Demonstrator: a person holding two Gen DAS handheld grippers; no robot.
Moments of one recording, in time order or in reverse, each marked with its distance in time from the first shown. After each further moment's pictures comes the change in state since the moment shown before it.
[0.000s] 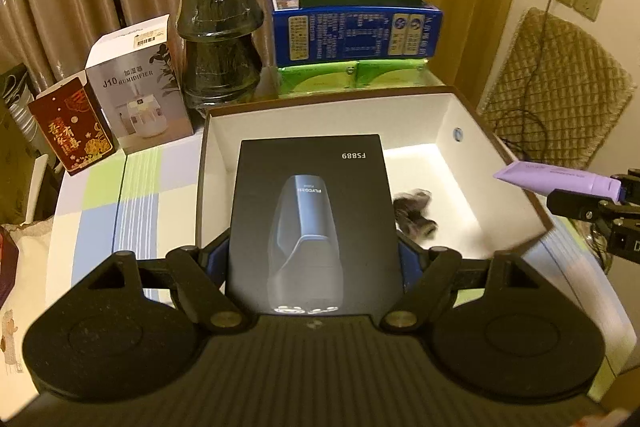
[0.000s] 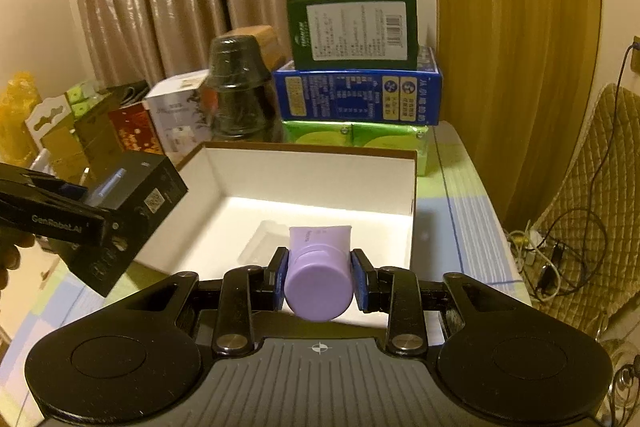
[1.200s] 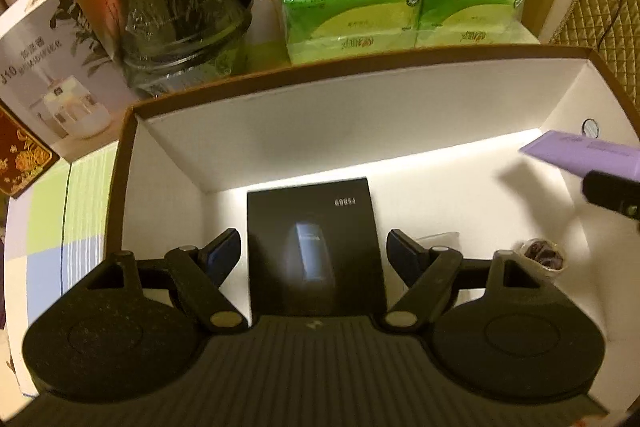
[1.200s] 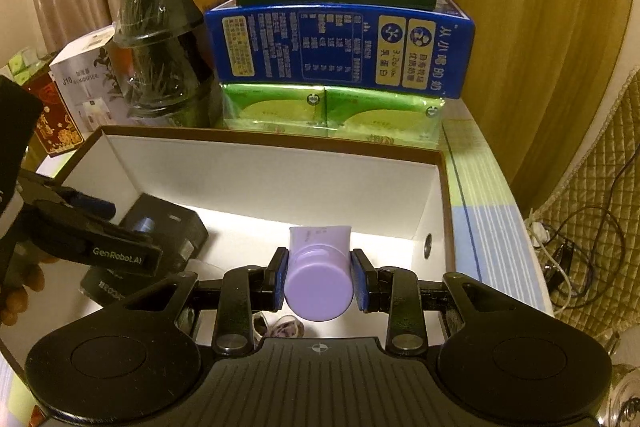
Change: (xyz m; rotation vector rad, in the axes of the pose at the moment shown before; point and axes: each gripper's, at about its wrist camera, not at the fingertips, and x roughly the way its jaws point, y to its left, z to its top) left arm 0.199 0.016 0.056 0.038 0.219 0.065; right arm 0.173 -0.028 0.045 -0.001 0.151 -0.098
